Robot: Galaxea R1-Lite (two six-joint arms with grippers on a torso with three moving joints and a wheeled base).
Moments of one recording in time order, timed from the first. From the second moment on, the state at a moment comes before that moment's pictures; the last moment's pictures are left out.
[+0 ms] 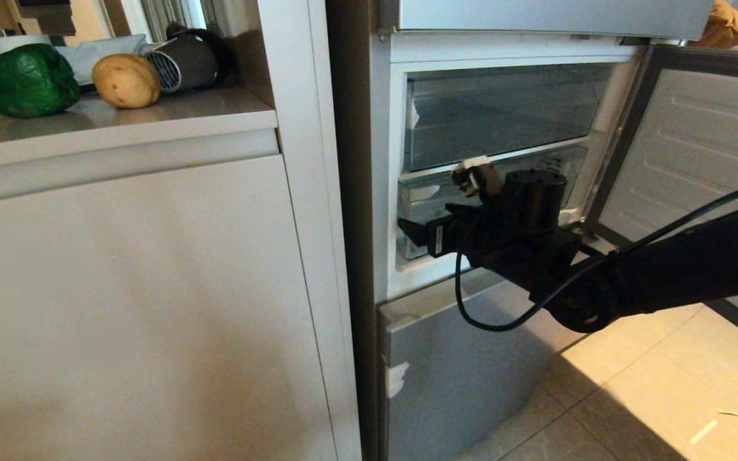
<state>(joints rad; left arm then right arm) 0.00 0.00 -0.02 0.05 0.00 0.01 0.51 2.07 -1.25 -0.81 -0.01 -0.02</state>
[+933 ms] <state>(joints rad) 0.00 0.00 -0.02 0.05 0.00 0.01 0.46 2.09 -1.28 -0.81 -0.03 -0.02</state>
